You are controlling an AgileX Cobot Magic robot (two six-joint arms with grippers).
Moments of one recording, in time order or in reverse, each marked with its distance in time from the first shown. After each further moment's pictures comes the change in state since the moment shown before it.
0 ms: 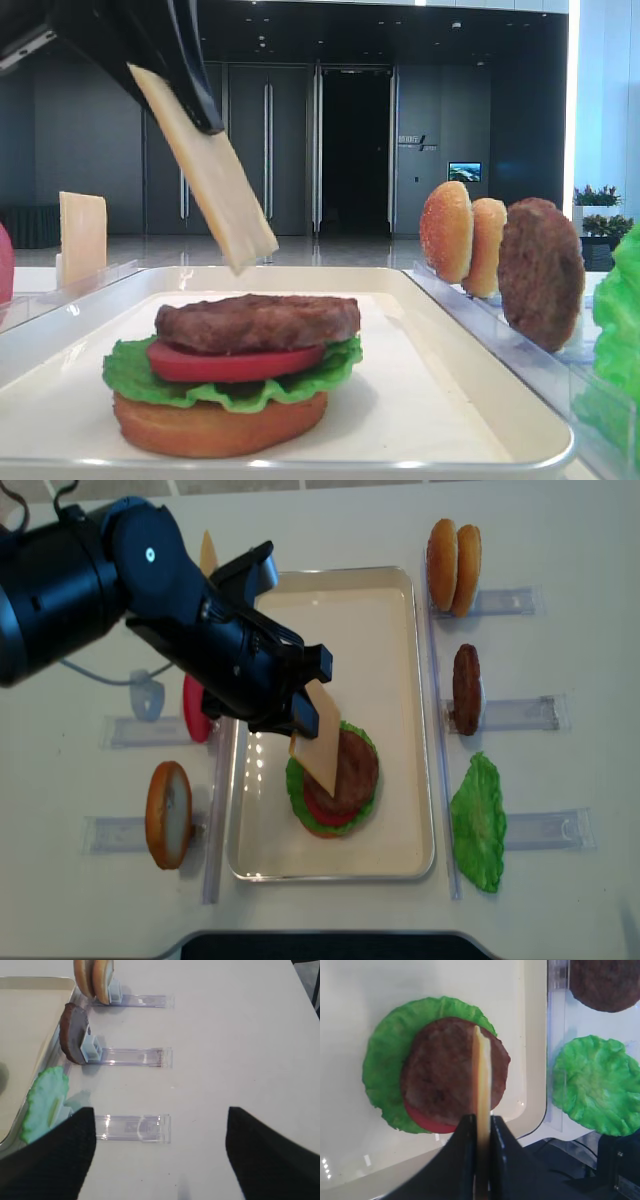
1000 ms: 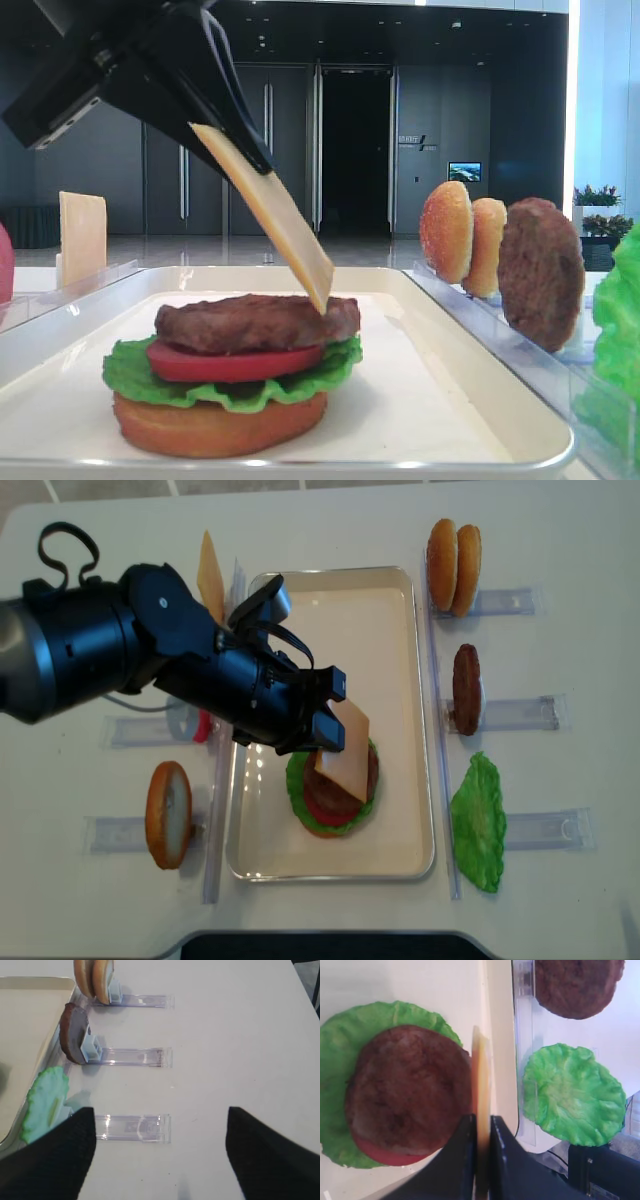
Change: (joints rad) left arm 0.000 0.038 0.128 -0.347 -0.181 0.316; right arm 0.000 0.000 0.000 0.000 0.000 0.000
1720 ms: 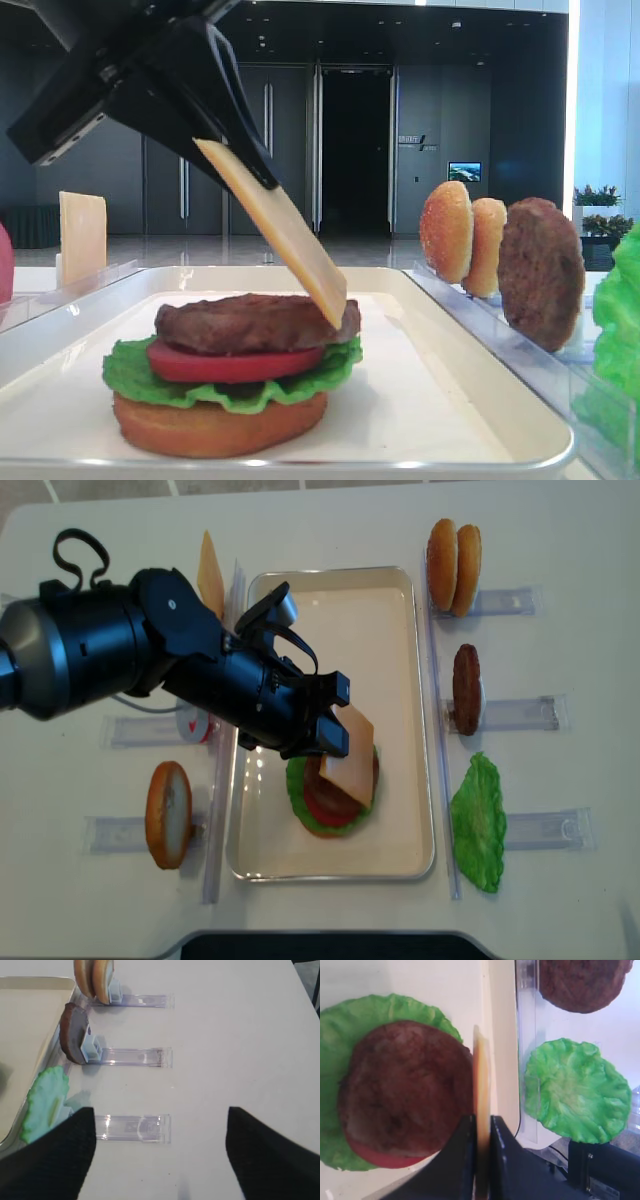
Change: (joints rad) left arm 0.000 0.028 0.000 -0.039 0.014 0.041; right arm 0.000 0.000 0.000 0.001 0.000 0.000
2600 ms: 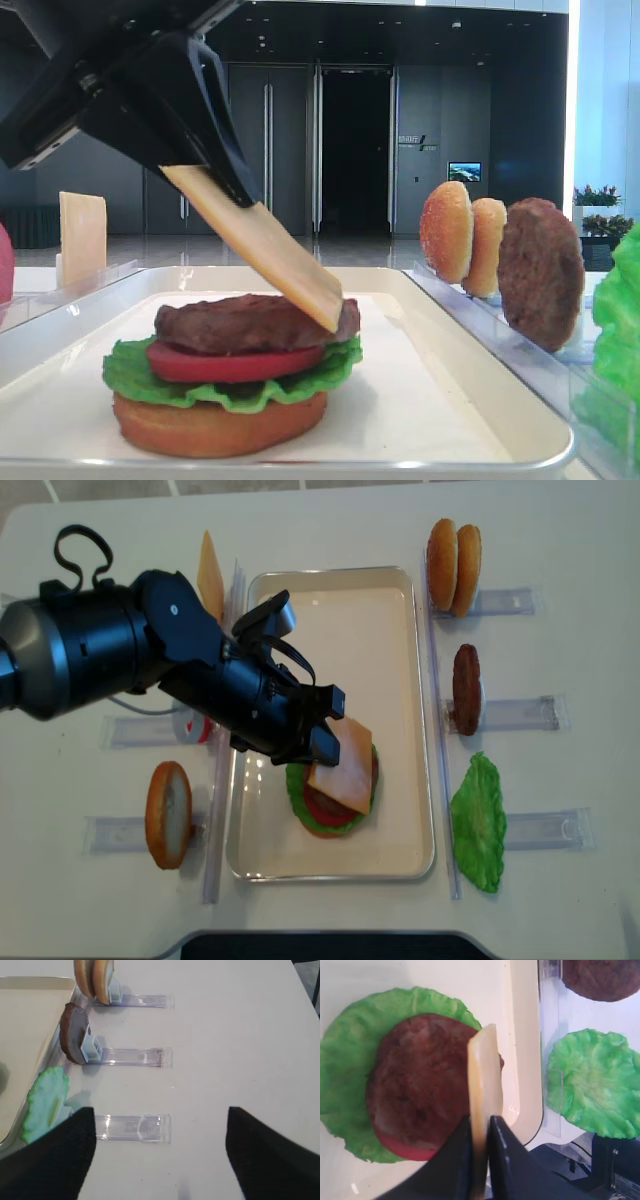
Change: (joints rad) left arm 0.000 0.000 0.000 0.101 0.009 -0.042; right arm 0.000 0.000 0.000 0.000 0.000 0.000
